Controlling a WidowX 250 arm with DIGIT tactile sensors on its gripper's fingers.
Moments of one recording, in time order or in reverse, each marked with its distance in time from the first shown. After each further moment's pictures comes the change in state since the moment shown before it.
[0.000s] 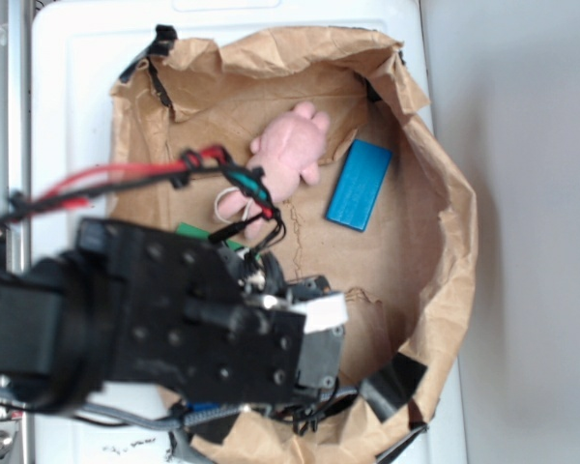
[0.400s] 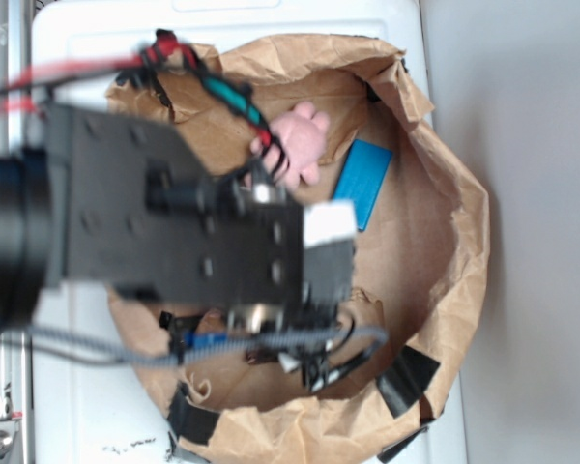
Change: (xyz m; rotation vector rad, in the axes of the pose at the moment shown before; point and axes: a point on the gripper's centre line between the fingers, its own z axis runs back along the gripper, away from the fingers) arm 0.013 0.019 0.030 -0.029 -0.003 -0.001
